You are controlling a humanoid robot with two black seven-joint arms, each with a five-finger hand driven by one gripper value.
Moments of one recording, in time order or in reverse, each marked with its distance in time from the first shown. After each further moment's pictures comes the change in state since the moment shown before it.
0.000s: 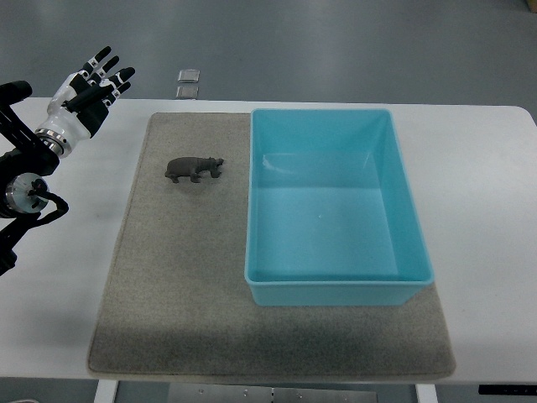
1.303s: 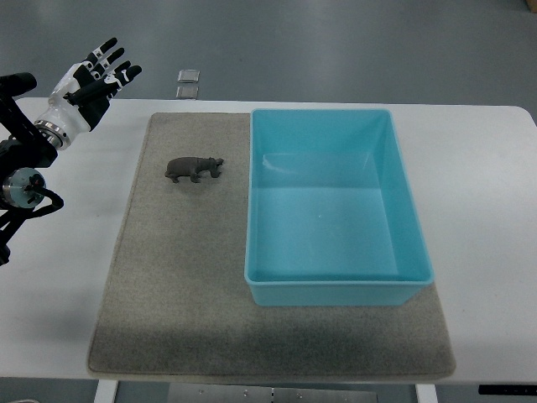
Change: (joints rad) left arm -0.029 0.014 0.015 0.008 0.232 -0.068 -0.006; right arm 0.000 0.000 0.000 0.000 0.000 0.000 0.000
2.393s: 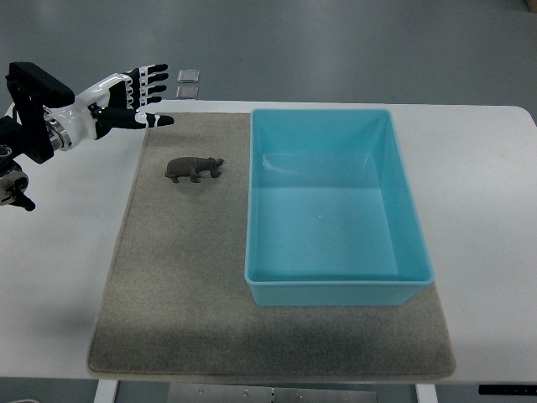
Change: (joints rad) left arm -0.031 0.051 -0.002 -0.009 0.465 -0.173 0.017; right arm 0.000 0.000 -0.001 0.000 0.000 0.000 0.000
